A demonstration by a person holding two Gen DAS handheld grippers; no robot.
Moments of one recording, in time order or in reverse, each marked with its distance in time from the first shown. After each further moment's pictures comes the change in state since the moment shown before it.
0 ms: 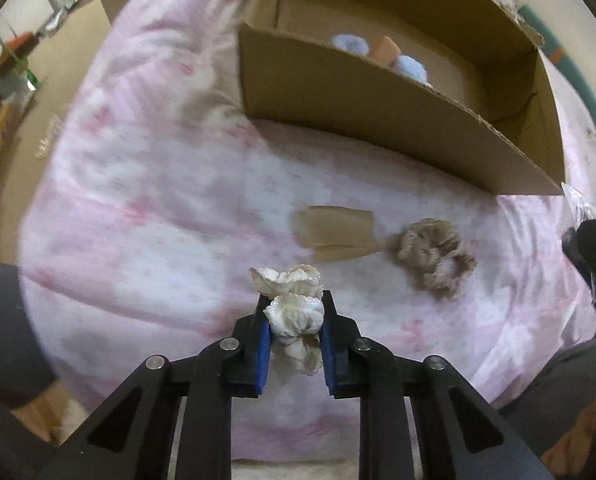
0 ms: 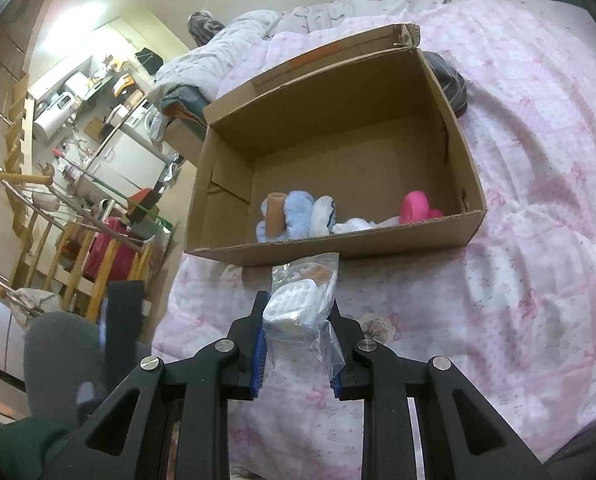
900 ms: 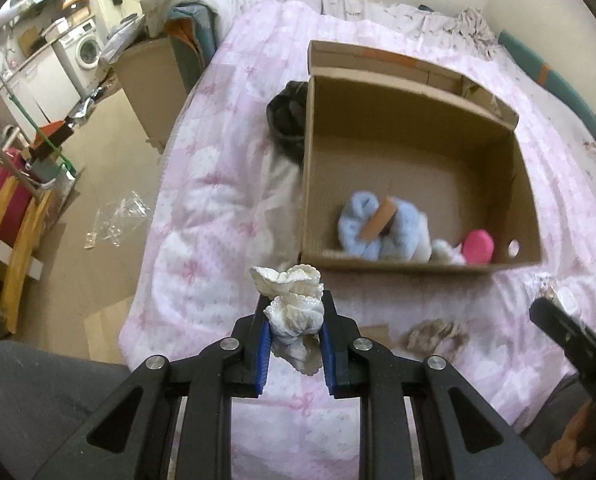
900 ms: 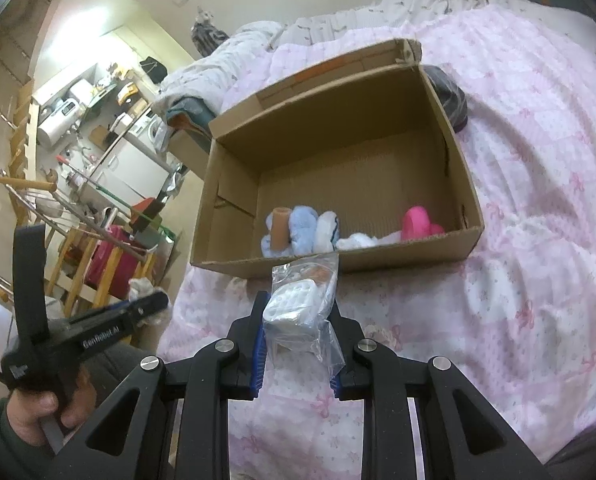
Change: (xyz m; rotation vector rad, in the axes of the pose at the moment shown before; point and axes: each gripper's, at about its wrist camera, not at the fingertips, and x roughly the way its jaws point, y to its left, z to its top) left arm -0.097 0.002 0.048 0.086 -0.301 0.112; right arm -0.007 0.002 0.005 -0.010 -0.051 0.012
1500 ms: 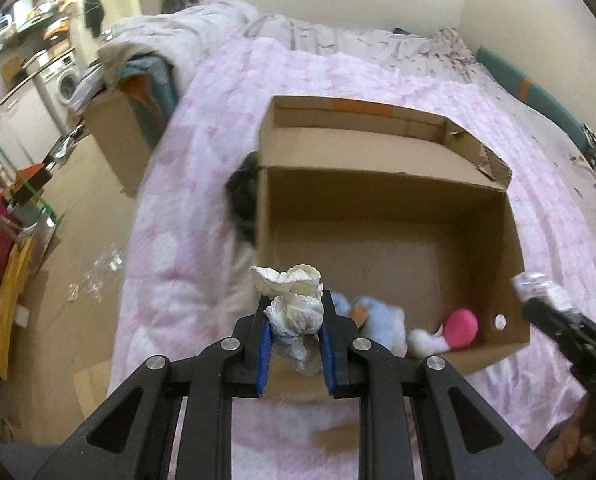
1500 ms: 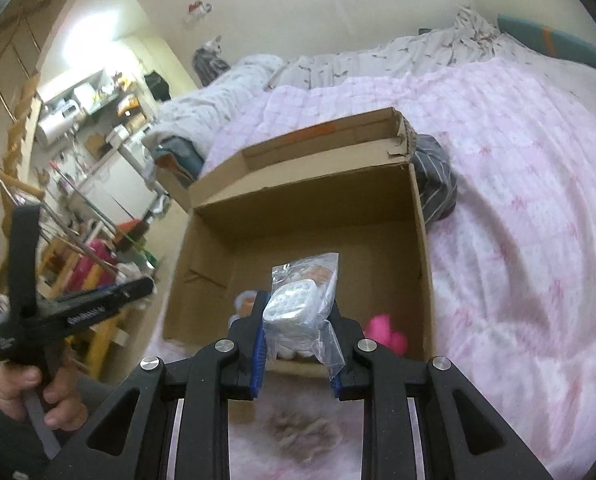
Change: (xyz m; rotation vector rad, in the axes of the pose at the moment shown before) left arm 0.027 -0.037 0.080 0.086 -0.125 -0.061; right arm 0.000 -0.017 0.074 -0.090 -0.106 -0.077
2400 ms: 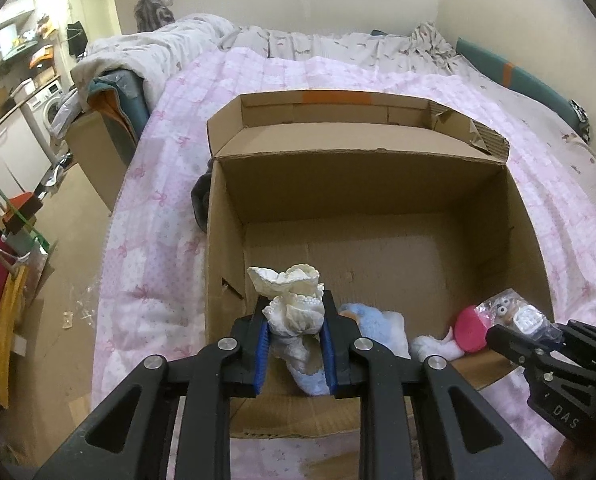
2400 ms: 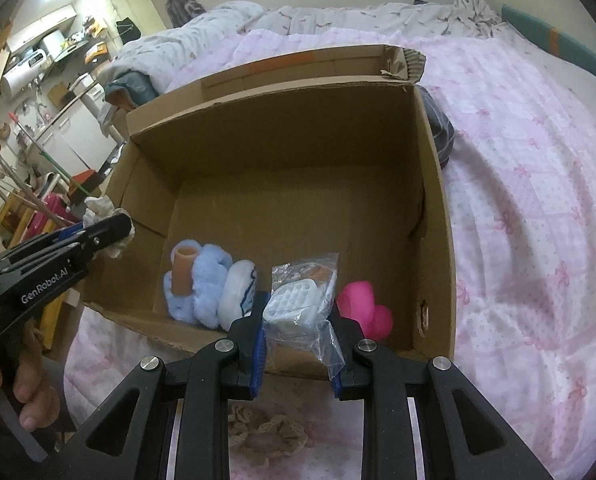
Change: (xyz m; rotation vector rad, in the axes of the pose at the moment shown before) left arm 0.036 -0.019 -0.017 0.077 -0.059 0.013; right arm 0.059 0.000 -0.021 -0.059 0.161 -0.158
